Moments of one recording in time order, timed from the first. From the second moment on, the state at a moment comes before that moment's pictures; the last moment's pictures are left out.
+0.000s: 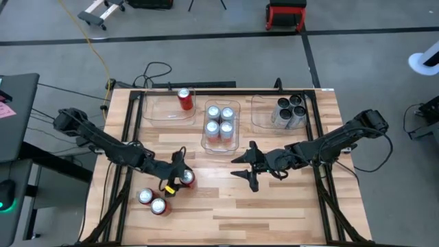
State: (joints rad) left arm -0.42 1.22 0.58 -0.05 -0.24 -0.25; right arm 0.34 1.36 0.83 0.21 0.32 0.36
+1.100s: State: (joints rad) left arm 0.44 1.00 0.96 -0.50 -0.32 0.08; right arm 0.30 1.36 0.83 0.21 0.32 0.36
